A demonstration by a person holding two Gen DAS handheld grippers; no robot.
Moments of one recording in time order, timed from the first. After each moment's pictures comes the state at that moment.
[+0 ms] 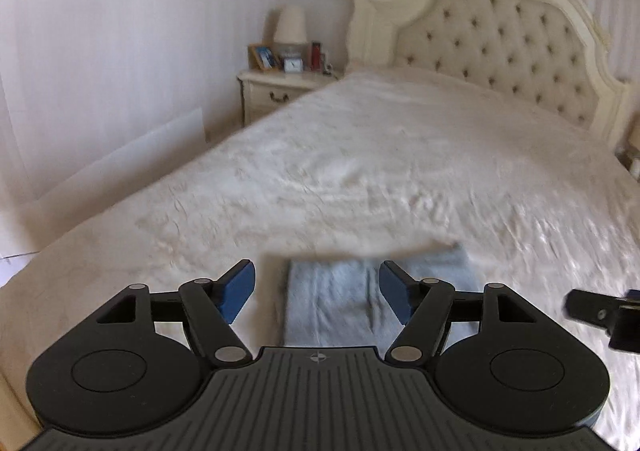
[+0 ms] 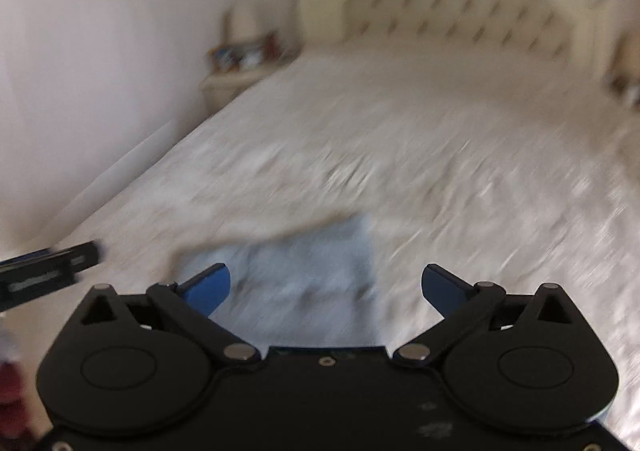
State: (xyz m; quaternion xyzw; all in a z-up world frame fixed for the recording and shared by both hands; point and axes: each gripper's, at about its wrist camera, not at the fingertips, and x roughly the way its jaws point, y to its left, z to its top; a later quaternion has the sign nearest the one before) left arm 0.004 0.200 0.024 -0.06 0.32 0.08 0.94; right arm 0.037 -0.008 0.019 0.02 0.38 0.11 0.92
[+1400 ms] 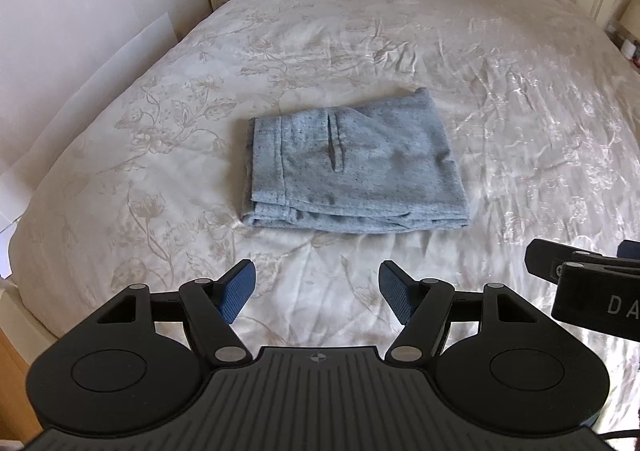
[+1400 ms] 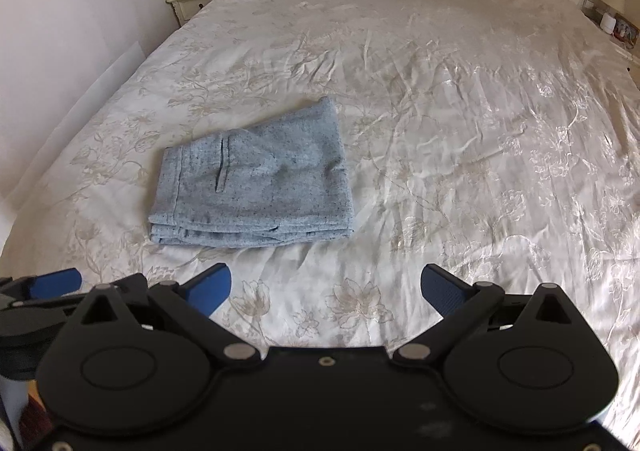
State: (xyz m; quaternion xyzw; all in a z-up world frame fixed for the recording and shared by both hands) left arm -0.031 0.149 0.003 -0.01 0.50 0.05 0.87; right arm -0.021 -0.014 0.025 0.00 0.50 0.04 0.86
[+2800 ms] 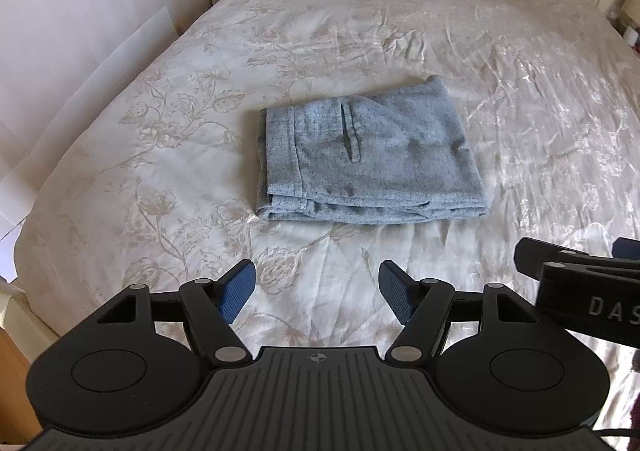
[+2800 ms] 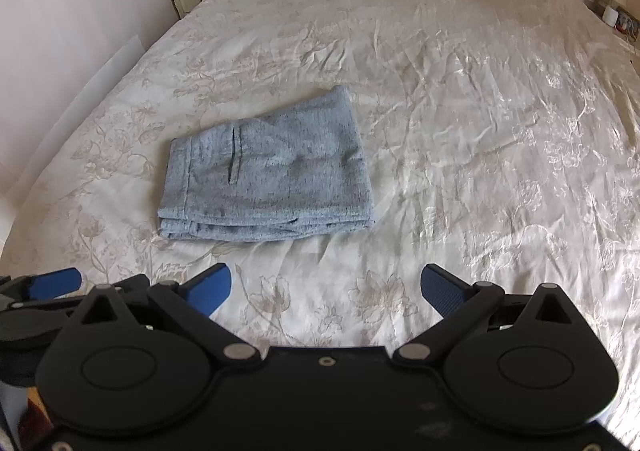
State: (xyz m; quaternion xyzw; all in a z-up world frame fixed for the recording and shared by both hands) left arm -0.029 0.165 -0.003 0.00 0.51 0.05 0.86; right arm -0.009 0.020 0.009 0.02 0.51 0.02 0.86
